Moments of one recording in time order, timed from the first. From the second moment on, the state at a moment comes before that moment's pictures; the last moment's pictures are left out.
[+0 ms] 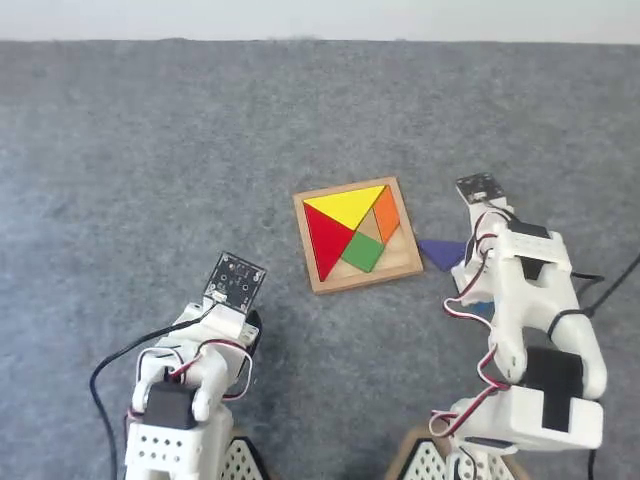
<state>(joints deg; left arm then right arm) 1.1 -102.9 97.1 72.3 -11.0 6.9 -1.1 40.4 54.8 24.3</state>
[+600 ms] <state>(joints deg) 1.1 -102.9 97.1 72.3 -11.0 7.3 -3.3 40.4 57.0 23.3</state>
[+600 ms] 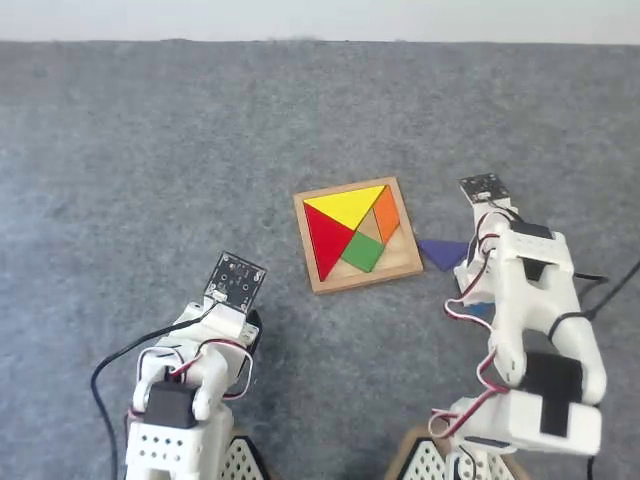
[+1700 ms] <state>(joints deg) 1.1 -102.9 97.1 72.3 -11.0 -32.3 17.1 8.3 68.6 62.9</state>
